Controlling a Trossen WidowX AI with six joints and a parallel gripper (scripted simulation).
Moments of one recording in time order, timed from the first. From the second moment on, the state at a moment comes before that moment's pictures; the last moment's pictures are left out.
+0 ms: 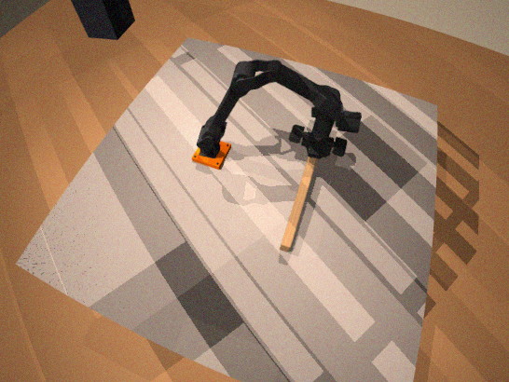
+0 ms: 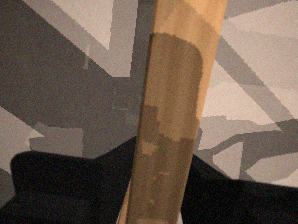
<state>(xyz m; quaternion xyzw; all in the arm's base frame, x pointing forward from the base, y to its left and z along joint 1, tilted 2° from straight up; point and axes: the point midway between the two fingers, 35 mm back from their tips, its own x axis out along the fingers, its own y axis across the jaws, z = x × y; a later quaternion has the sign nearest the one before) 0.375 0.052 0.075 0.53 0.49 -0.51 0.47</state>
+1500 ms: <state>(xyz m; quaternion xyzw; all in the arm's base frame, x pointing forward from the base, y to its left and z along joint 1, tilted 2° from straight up) 0.376 0.056 0.076 0.53 0.49 -0.51 0.47</state>
